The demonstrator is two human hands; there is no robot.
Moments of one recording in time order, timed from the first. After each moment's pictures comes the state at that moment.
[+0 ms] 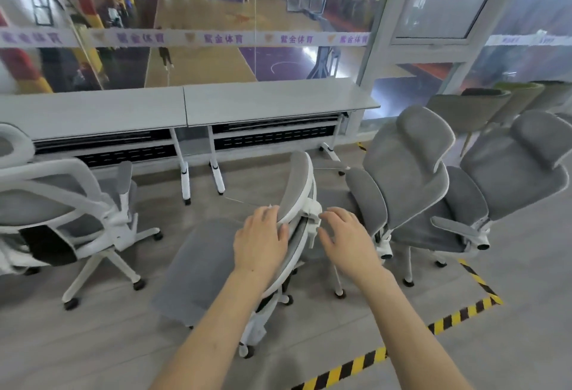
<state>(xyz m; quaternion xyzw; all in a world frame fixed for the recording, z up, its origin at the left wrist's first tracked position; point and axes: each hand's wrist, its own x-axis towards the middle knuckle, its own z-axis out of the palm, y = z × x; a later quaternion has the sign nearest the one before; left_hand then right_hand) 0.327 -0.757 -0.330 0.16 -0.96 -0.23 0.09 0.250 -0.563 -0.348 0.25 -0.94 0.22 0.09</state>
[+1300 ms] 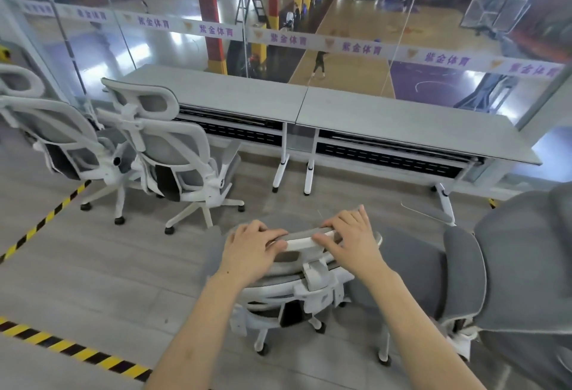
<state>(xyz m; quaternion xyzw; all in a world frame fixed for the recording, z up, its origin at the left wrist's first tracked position) 0.334 -0.795 -0.344 0.35 -0.91 -0.22 0.04 0.116 -0.648 -0.377 0.54 -0.80 0.27 0.06</state>
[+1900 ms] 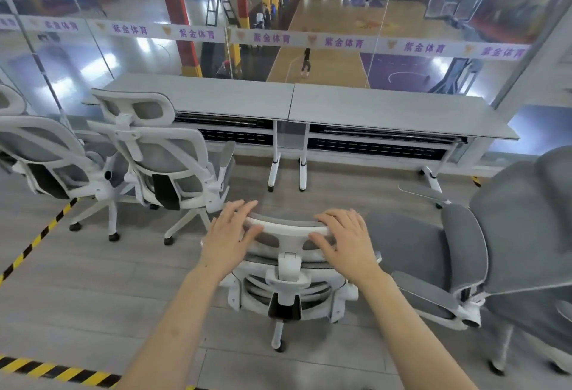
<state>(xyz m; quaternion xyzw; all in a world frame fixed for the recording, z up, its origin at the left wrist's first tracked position) 0.415 -0.894 -0.380 0.29 -0.90 -0.27 0.17 0.212 -0.672 -0.392 0.50 -0.81 0.29 0.09</state>
